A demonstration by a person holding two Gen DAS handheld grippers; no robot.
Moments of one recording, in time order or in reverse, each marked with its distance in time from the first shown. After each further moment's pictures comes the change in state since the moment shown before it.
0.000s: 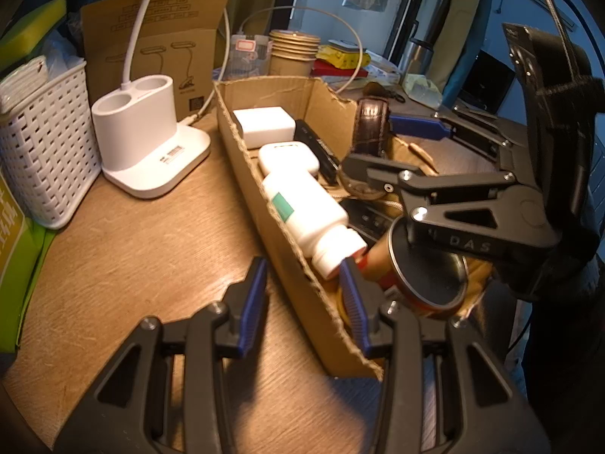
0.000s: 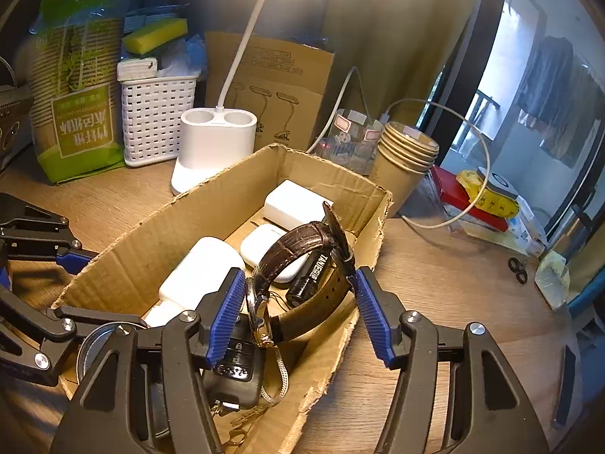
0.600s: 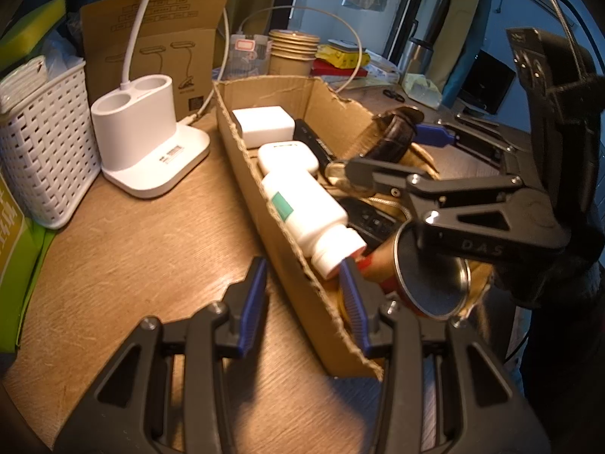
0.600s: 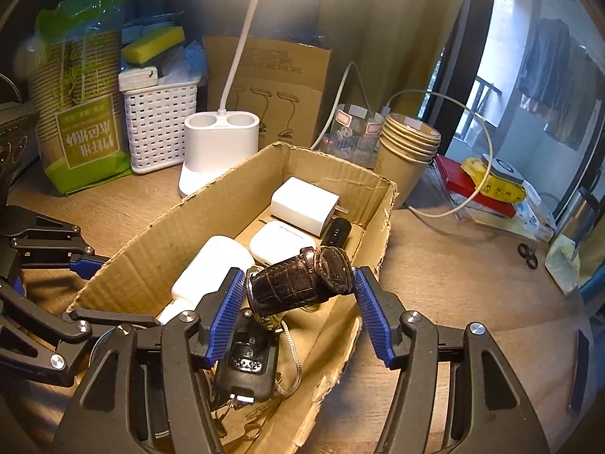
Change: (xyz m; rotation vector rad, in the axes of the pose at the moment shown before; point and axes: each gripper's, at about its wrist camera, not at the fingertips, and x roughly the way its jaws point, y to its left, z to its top) left arm 0.000 0.000 0.000 0.000 0.000 0.000; right arm -0.005 -0.003 -0.003 0.057 0.002 0.037
